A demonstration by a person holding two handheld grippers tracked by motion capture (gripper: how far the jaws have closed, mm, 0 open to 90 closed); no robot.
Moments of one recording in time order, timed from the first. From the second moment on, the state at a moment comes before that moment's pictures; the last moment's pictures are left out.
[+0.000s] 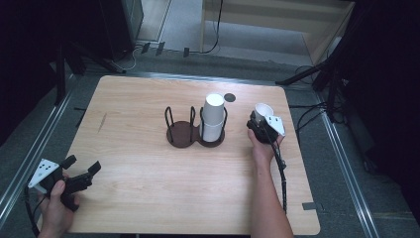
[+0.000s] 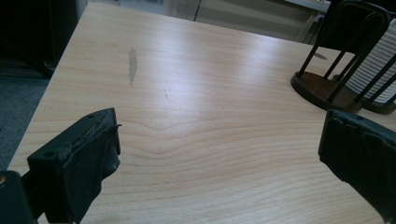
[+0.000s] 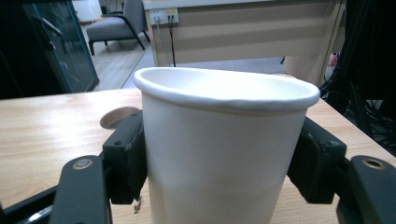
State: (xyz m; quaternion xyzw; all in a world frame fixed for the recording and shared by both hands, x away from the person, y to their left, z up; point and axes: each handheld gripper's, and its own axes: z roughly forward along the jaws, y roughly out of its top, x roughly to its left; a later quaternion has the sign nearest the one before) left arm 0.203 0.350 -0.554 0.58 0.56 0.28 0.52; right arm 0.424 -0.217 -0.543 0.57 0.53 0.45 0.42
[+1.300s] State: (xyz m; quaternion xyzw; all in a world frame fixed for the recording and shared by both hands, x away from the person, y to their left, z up) left arm 0.203 0.351 -0.554 0.58 0.56 0.27 0.53; right arm 0.415 -0.228 -0.539 0.58 0.60 0.42 0.36
